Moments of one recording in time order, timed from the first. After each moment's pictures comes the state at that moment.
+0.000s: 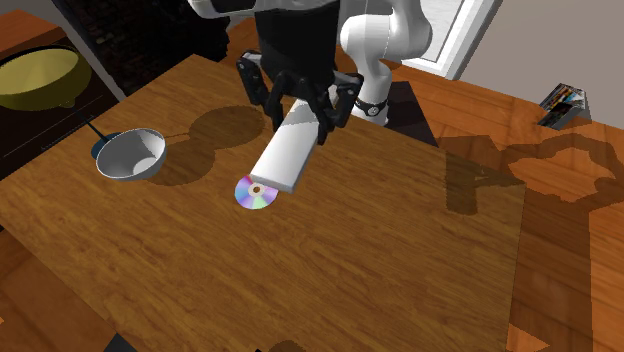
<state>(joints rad) -0.18 -0.07 -0.30 -1.66 -0.04 1.61 -0.07</state>
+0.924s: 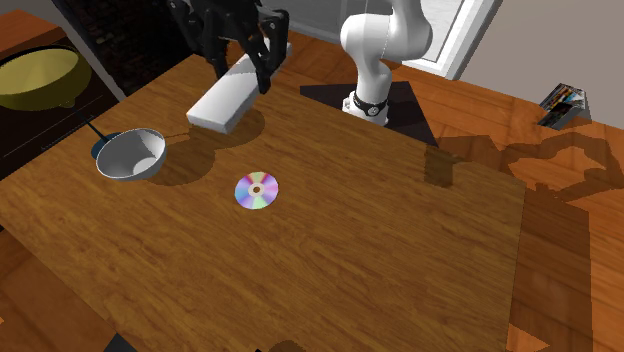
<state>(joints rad) -0.26 -0.10 -0.40 -1.61 -0.05 1.53 -0.25</state>
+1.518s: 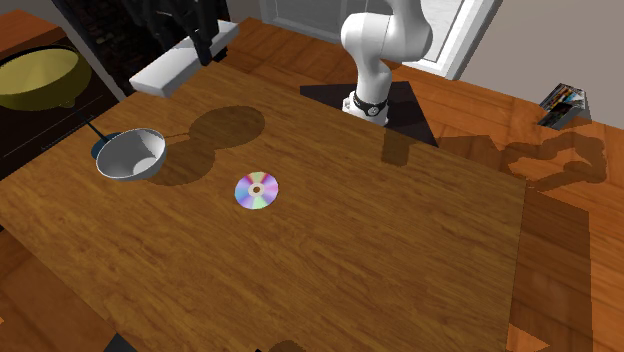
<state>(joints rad) -0.37 -0.05 -0.54 -1.56 -0.04 1.53 -0.49</state>
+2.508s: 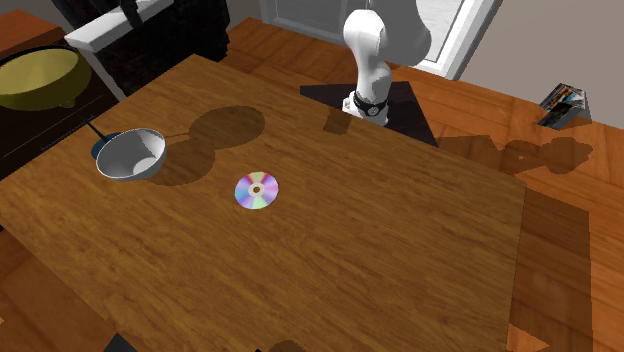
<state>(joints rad) -0.67 0.27 -0.73 -1.22 0.18 1.45 -0.94</state>
